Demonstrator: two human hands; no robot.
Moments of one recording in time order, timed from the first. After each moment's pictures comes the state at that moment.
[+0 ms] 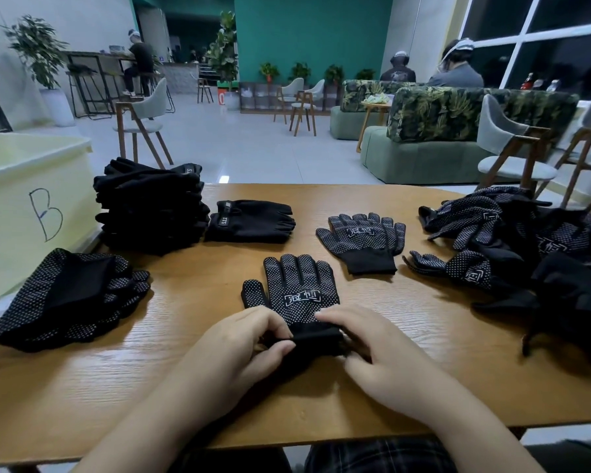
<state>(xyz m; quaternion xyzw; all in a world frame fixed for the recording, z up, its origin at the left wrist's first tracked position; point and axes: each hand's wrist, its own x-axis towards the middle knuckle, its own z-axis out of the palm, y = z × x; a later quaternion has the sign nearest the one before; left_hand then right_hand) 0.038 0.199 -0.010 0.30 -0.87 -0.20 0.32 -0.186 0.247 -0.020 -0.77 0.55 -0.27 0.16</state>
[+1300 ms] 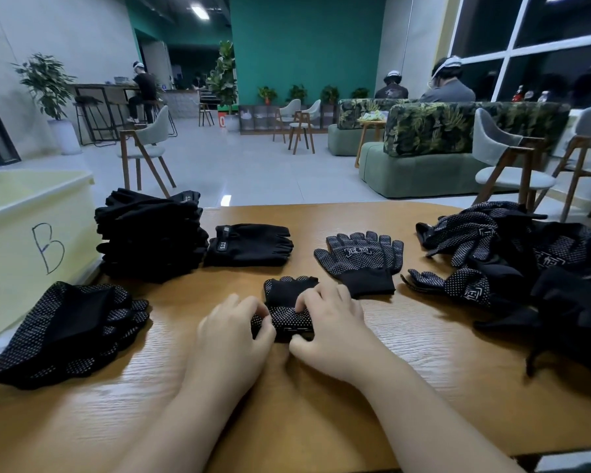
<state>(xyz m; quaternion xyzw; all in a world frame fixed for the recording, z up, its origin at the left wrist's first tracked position) 0.008 0.173 -0.002 0.54 -0.77 -0.07 0.33 -0.148 0.188 -0.006 -0.72 0.65 -0.23 0.04</state>
